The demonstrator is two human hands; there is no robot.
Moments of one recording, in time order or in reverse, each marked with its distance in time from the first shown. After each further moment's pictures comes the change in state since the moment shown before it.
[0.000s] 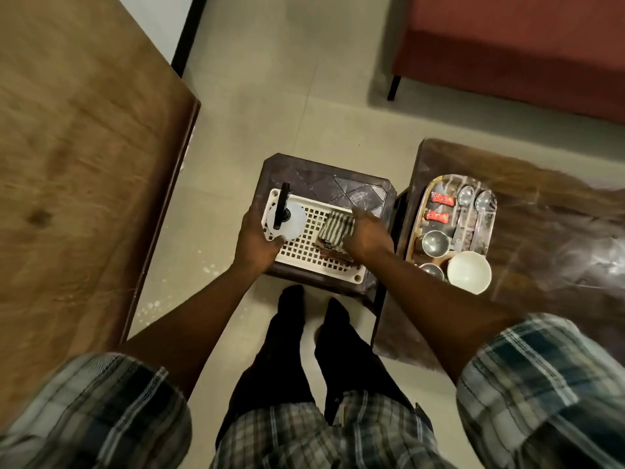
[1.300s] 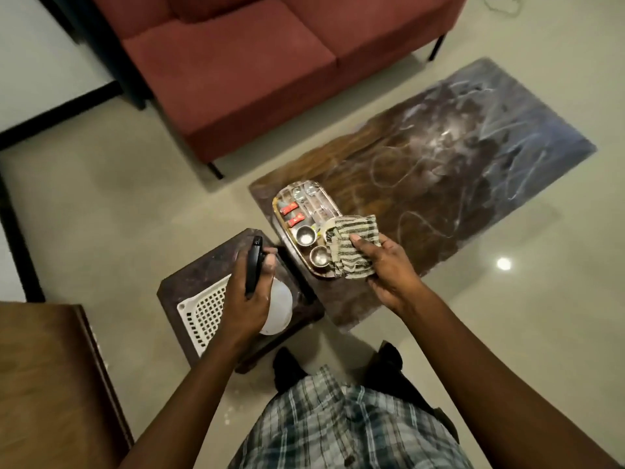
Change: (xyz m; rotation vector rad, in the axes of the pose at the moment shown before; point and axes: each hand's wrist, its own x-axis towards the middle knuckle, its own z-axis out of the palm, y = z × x) left_hand -0.163 0.199 0.005 -0.121 -0.543 0.472; right_hand -0.290 0.084 -0.087 1.991 0.687 0.309
